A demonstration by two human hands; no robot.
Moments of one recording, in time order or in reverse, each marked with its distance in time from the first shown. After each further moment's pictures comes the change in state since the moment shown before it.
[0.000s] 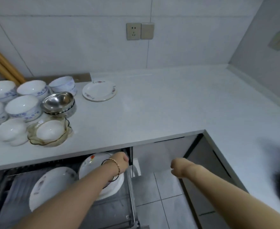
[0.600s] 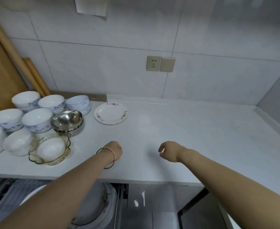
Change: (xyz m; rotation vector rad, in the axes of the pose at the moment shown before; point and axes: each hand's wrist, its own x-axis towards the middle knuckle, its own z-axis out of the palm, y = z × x) left_hand 0.069 0.081 -0.104 -0.271 0.294 -0.169; right_hand 0.050 -0.013 -0.200 -0.015 0.192 -0.349
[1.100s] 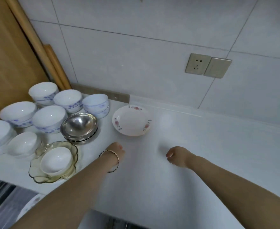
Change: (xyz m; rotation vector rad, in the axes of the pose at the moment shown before) left_hand 0.162 -0.025 -0.052 -0.340 0.127 -0.260; right_hand 0.200 -0.036 -0.039 0.026 -0.129 -0.050
